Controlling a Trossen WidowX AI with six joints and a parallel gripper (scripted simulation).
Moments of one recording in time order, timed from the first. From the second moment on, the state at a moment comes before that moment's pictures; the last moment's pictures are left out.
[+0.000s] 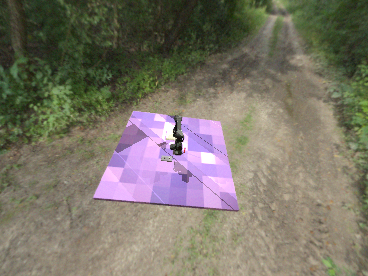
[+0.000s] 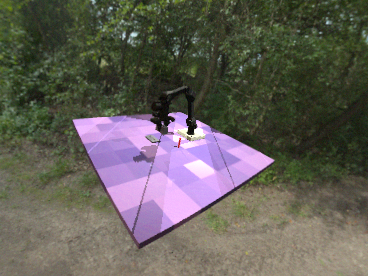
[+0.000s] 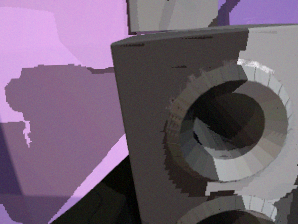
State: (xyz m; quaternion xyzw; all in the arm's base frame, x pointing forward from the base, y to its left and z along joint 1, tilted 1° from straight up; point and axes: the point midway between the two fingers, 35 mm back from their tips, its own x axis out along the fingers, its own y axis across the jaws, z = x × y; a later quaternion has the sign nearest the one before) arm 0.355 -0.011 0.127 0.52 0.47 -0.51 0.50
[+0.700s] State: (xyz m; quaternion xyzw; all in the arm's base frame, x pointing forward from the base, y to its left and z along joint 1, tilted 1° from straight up) arm 0.355 -0.069 0.099 0.52 0.46 -0.52 0.49
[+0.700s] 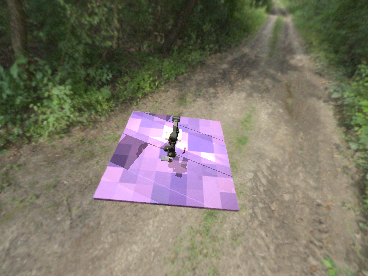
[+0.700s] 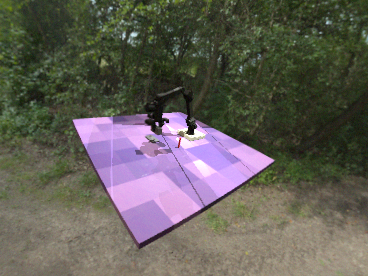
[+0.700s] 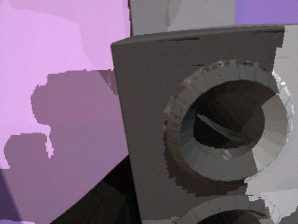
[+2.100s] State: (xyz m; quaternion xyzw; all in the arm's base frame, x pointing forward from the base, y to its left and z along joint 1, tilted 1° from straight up) arm 0.345 -0.119 0.069 0.53 0.45 -0.53 0.48
